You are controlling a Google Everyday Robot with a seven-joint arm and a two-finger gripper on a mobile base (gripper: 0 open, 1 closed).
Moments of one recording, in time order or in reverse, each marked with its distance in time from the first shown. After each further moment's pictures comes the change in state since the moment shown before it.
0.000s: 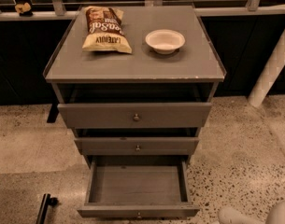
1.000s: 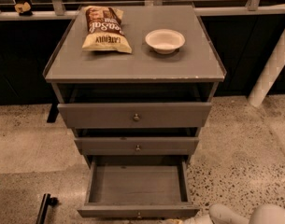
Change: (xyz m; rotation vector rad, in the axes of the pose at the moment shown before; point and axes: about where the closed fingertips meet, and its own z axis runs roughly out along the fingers) arm -0.027 -0.052 0.029 0.016 -0.151 -0.012
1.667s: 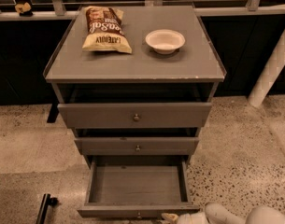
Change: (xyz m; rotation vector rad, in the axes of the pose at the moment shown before) arm -0.019 -0.032 0.019 0.050 -0.078 -0.004
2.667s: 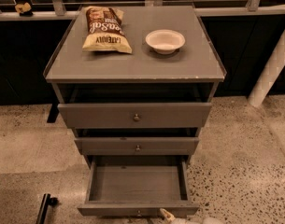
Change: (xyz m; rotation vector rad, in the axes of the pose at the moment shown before) arm -0.049 0.011 0.019 0.341 -0.076 -0.053
